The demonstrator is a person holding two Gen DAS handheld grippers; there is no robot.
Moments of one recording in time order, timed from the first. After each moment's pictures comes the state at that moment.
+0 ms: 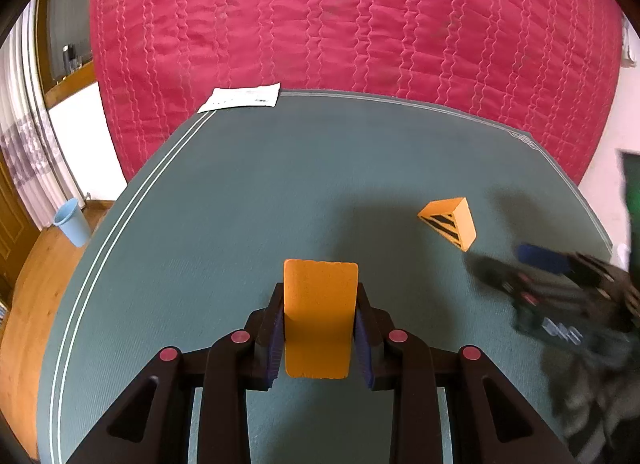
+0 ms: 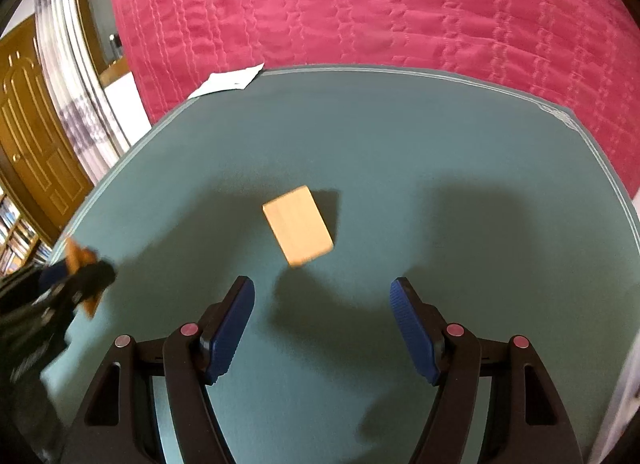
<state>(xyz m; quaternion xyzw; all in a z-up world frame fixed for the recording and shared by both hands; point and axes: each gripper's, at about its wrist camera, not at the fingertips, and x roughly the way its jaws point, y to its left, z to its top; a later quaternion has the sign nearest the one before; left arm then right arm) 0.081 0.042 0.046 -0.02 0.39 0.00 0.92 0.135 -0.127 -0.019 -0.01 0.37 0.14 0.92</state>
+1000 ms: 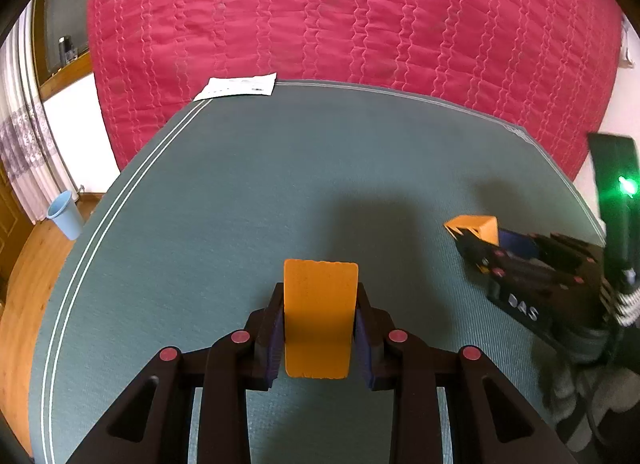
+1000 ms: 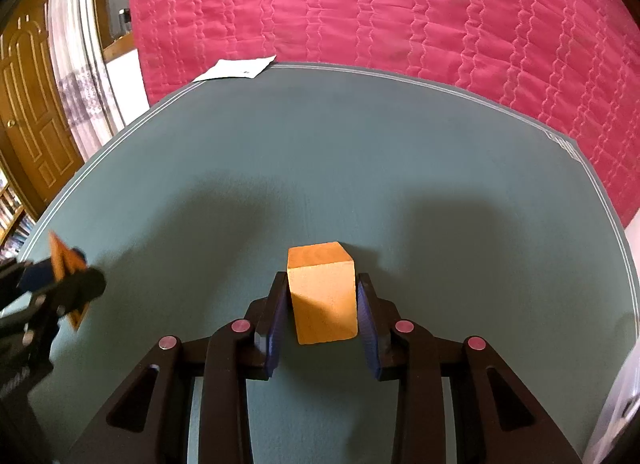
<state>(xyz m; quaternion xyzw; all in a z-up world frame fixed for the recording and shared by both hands) 0.073 0.041 0.039 -0.02 0.40 -0.01 0.92 0.127 -0.110 -0.025 -0.07 0.36 0.13 0.92</state>
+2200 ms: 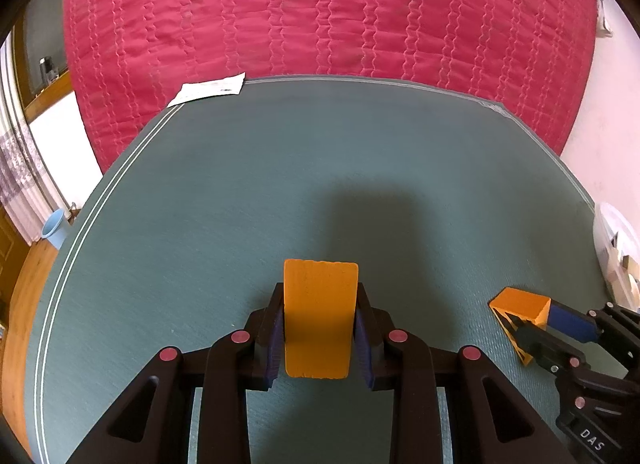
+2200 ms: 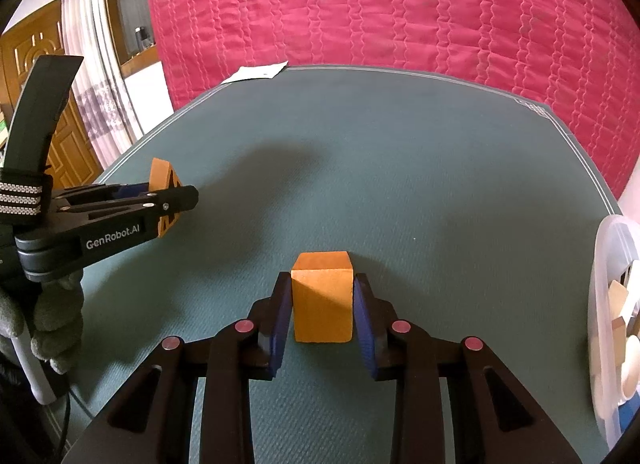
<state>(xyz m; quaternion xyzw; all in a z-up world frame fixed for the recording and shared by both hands) 0.060 0.008 0.032 0.01 0.40 -0.04 0.91 0.016 -0.157 -0.036 -0.03 0.34 0.16 0.93</state>
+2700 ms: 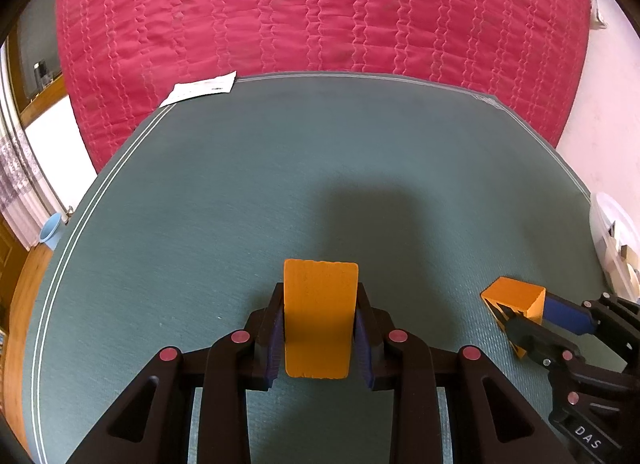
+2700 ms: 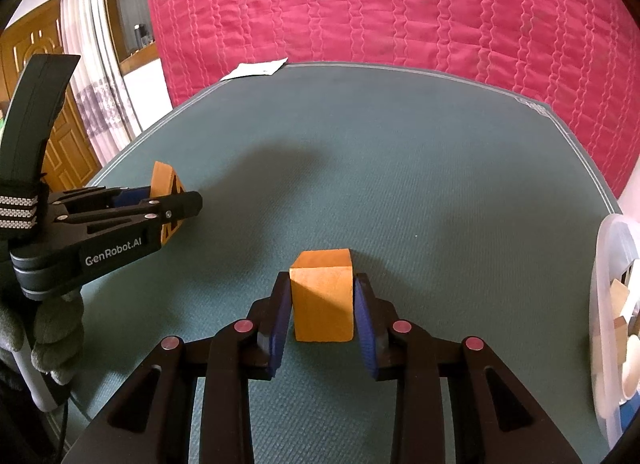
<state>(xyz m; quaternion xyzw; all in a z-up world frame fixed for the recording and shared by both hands) 0.059 0.003 0.029 0.02 0.41 -0.05 0.91 0.018 -0.158 -0.034 -0.03 0.34 0.16 0.93</state>
